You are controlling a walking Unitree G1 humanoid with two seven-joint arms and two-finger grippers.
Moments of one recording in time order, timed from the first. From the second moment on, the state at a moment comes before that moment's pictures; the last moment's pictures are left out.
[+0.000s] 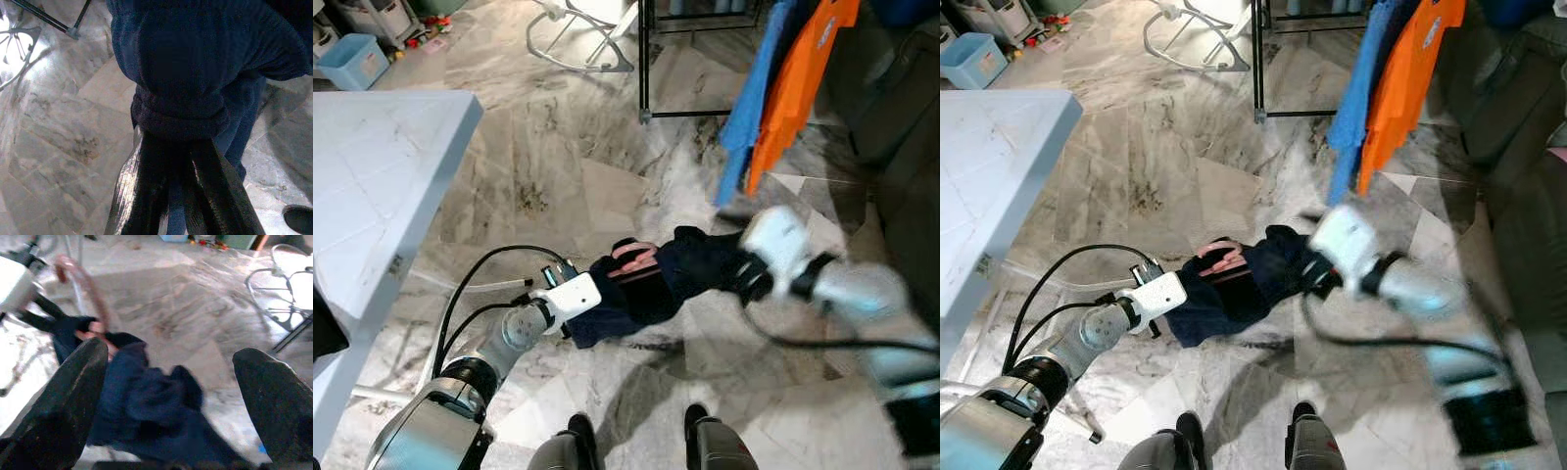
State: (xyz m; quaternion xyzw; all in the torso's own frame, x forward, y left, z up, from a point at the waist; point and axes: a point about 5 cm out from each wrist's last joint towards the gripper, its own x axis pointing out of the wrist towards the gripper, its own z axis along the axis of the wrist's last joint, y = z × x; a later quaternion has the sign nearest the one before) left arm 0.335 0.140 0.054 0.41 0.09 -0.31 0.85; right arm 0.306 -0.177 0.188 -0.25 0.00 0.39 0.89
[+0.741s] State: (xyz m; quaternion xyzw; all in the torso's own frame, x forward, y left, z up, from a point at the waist) left arm 0.342 0.105 0.097 0.46 -0.08 -0.40 0.79; right arm 0.310 -0.205 0.164 -0.35 0.08 0.44 0.82
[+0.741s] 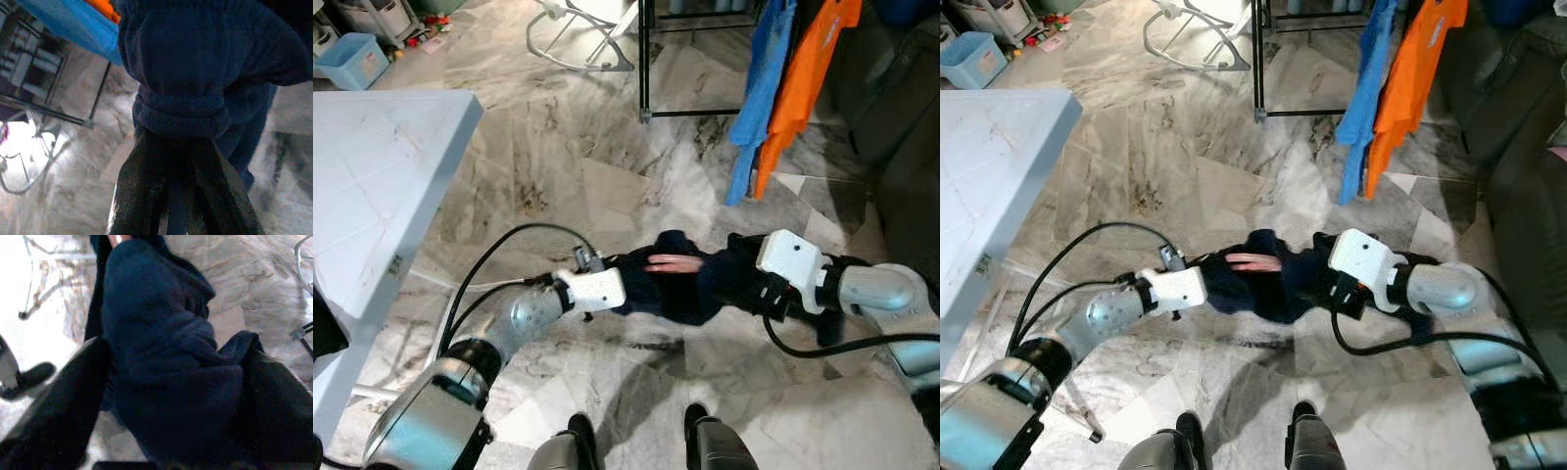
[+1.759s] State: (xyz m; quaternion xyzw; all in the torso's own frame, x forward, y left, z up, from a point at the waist) left arm 0.336 0.105 0.092 0.51 -0.10 -0.43 0.74; right arm 0.309 -0.222 0.156 -0.40 0.16 0.48 0.77
